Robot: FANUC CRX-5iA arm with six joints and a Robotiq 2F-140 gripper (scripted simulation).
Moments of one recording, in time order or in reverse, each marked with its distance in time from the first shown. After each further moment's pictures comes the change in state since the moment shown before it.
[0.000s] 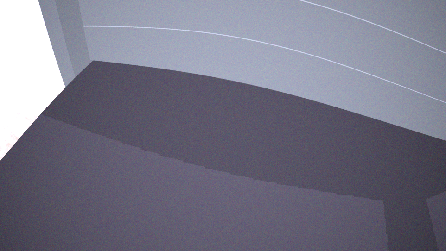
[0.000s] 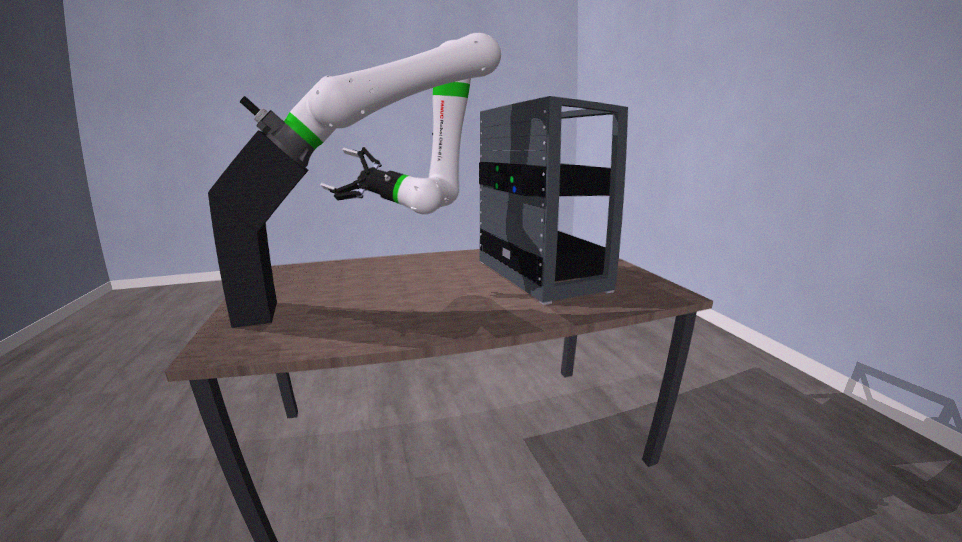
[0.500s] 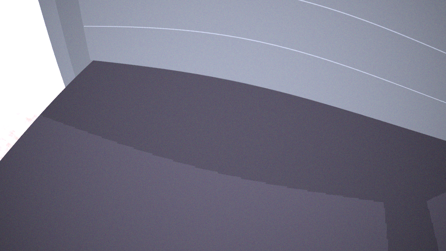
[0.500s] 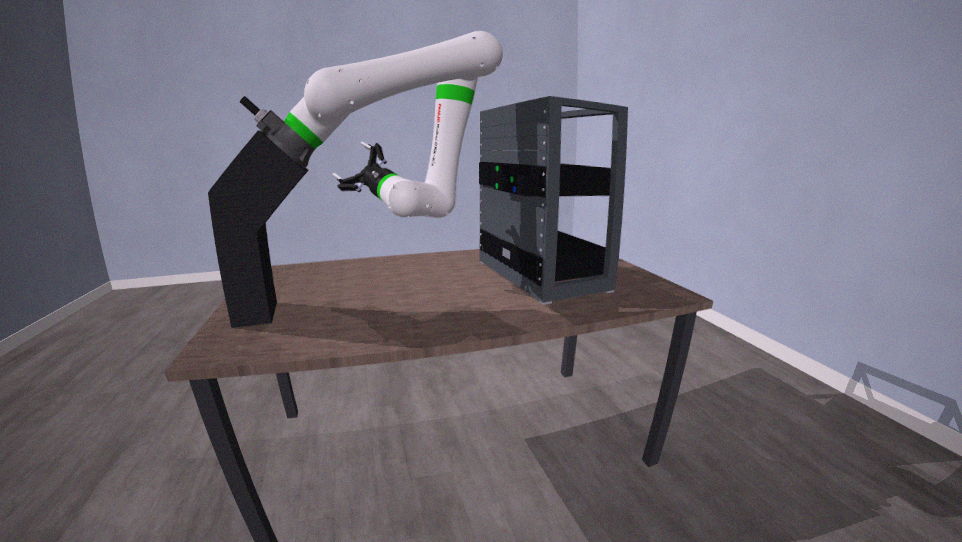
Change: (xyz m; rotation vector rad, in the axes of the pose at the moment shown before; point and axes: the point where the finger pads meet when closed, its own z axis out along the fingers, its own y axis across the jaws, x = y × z) arm 0.036 -0.061 -0.010 0.314 0.285 -0.029
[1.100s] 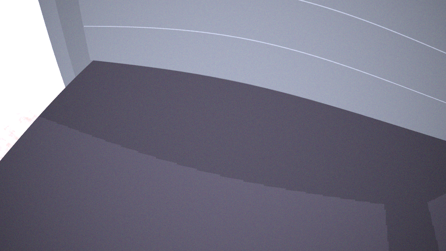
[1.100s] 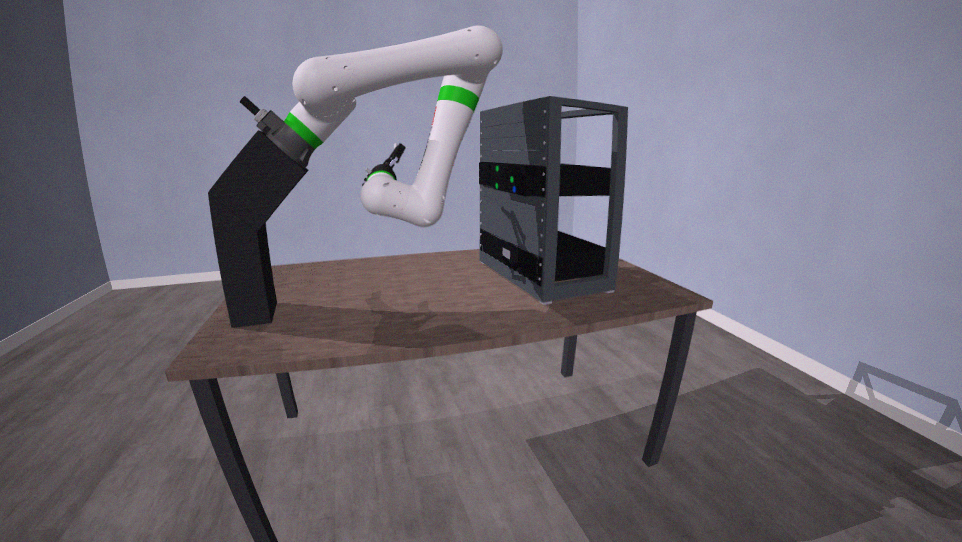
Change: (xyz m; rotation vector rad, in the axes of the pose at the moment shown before) arm 0.079 -0.079 -0.046 0.334 0.463 -0.138
